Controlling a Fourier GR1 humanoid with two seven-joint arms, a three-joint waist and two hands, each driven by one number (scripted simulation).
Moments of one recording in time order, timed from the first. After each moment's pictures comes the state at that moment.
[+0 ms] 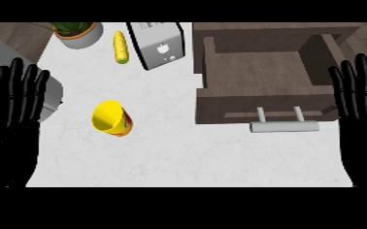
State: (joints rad) left arm 0.02 0.11 0.01 -2.10 0.02 0.03 -0.01; right arm -0.01 -0.08 -0.02 -2.10 0.01 -0.02 0.00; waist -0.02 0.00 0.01
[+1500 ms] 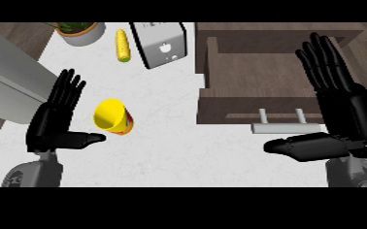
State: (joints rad) left arm -0.12 0.17 0.19 -1.38 0.23 -0.21 -0.17; right arm -0.19 -0.15 -0.05 -1.91 -0.07 0.14 0.09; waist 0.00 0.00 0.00
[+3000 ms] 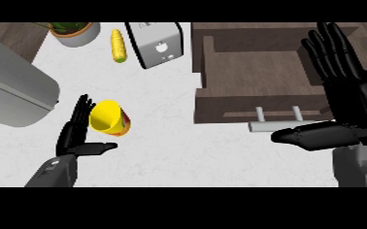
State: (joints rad) left arm -0.47 0.26 0.29 -0.21 0.02 -0.23 -0.94; right arm -0.26 -0.18 -0.10 -1.87 -0.11 0.17 0.11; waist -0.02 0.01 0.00
